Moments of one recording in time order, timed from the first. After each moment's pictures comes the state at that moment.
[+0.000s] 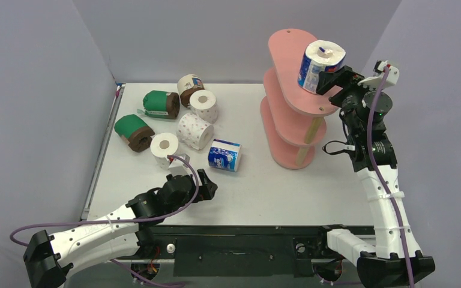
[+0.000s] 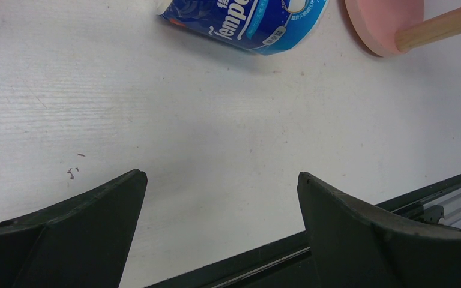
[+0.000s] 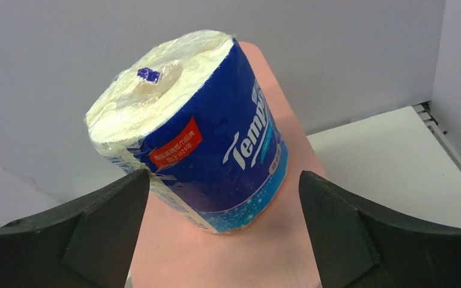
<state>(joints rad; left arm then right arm) -0.99 0.77 0.46 -0.30 -0.41 -0.92 0.08 1.03 1.27 -0.18 0.11 0.43</state>
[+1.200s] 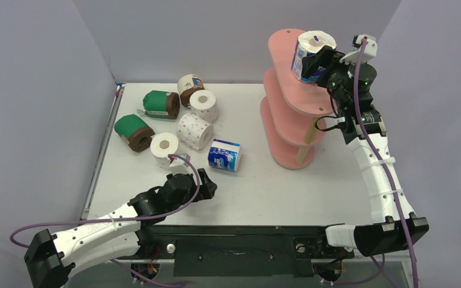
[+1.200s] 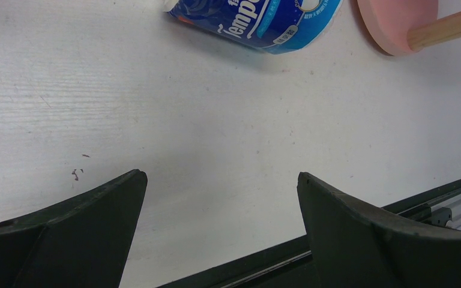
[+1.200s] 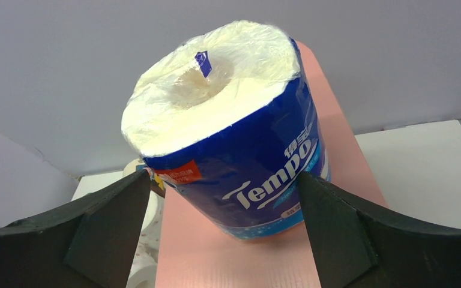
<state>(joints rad) -0.95 0.80 0.45 -0.29 -0.38 -0.91 0.15 1.29 1.49 -0.22 0.03 0.38</state>
